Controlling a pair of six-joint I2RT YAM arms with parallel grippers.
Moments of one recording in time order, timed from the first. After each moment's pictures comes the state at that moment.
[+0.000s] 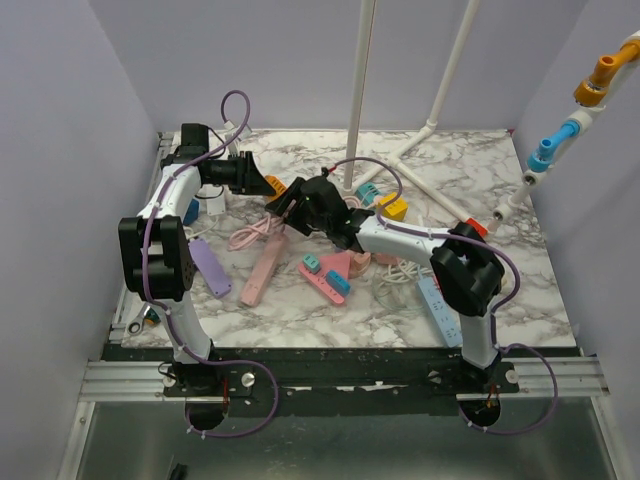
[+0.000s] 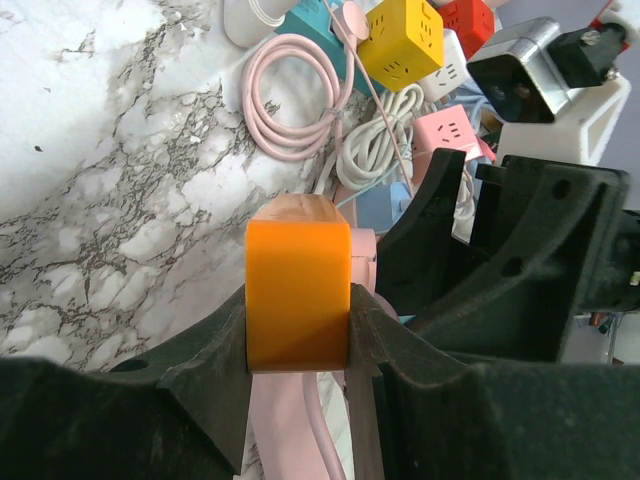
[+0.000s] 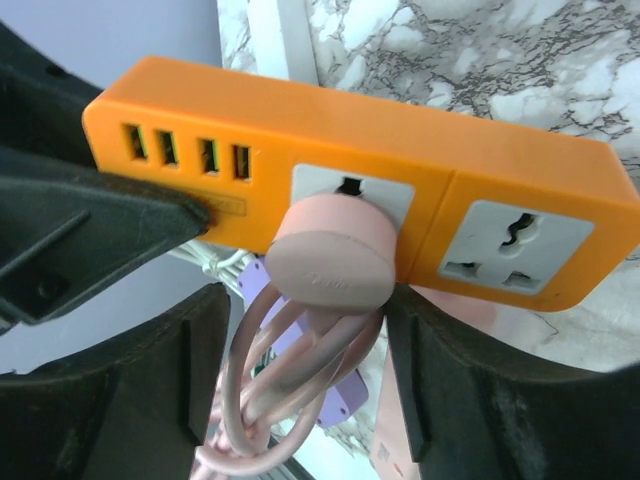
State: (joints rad) left arm 0.04 1.88 1.54 -0.61 1.09 0.08; right arm 0.87 1.98 1.44 0.10 0.12 1.19
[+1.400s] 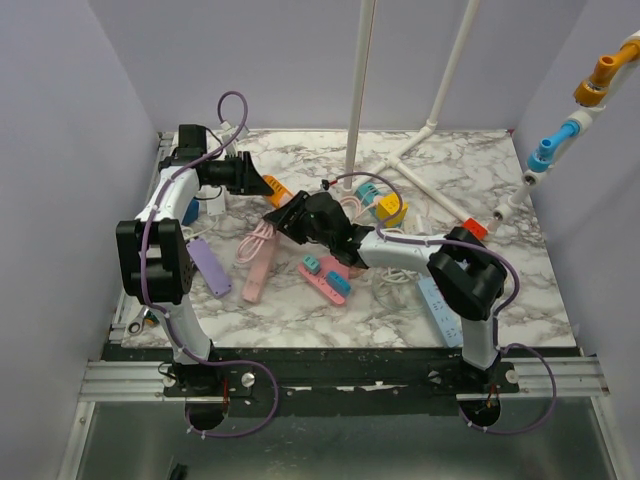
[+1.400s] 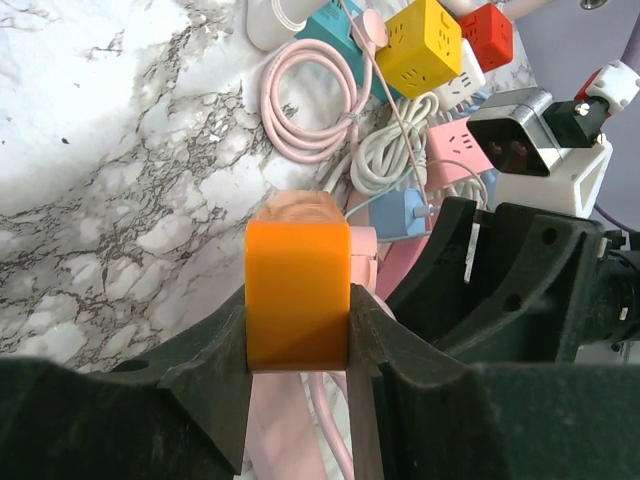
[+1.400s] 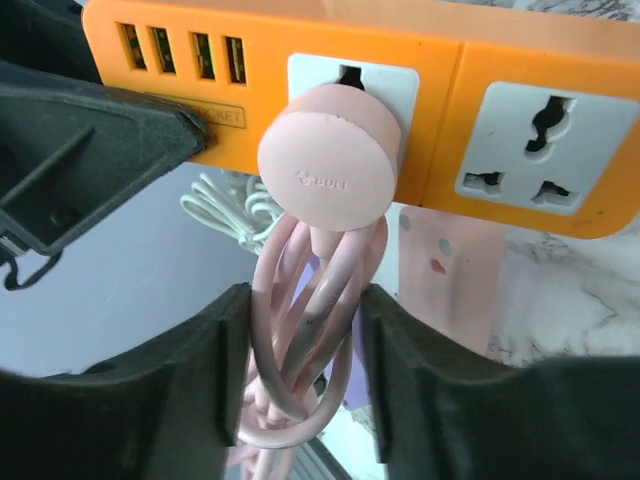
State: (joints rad) left arm 0.04 1.85 1.51 -0.57 1.05 0.05; right arm 0.90 1.96 1.27 0.34 0.11 1.25
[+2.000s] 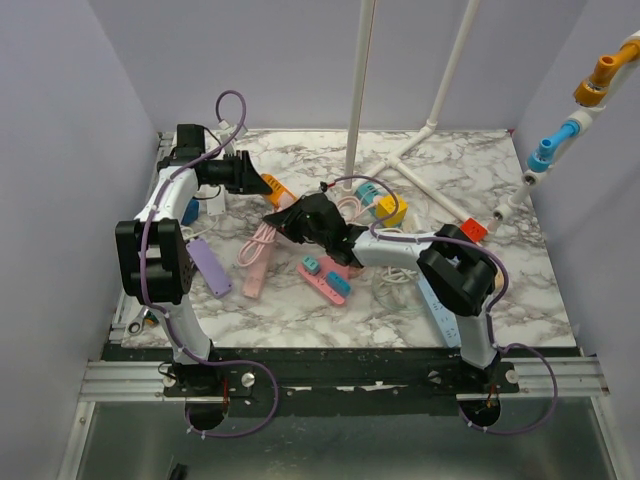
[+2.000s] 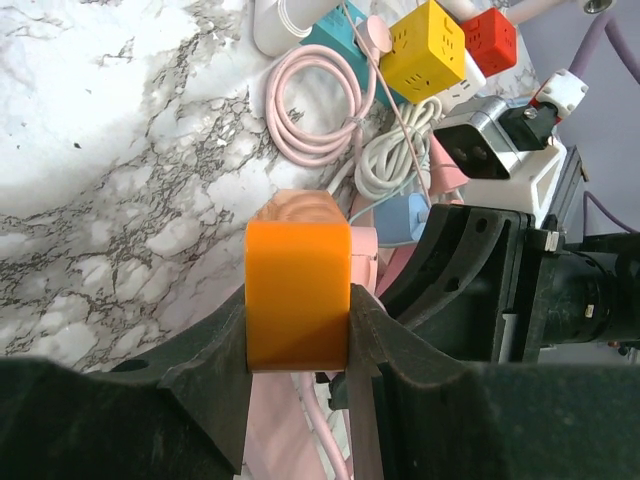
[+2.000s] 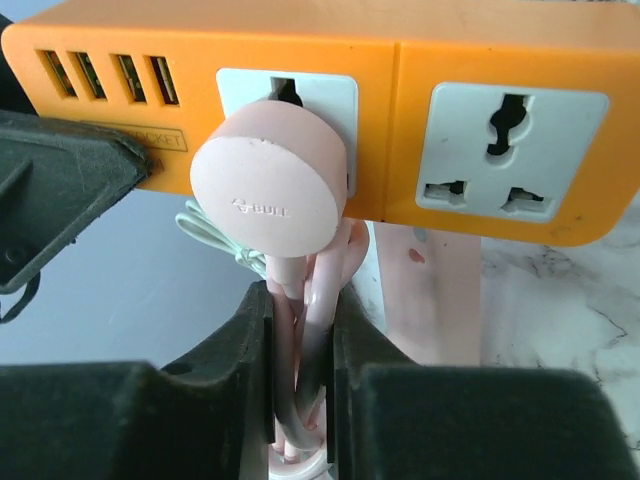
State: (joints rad) left arm 0.04 1.85 1.51 -0.56 1.05 0.06; right arm 0.90 2.02 1.31 0.36 0.12 1.30
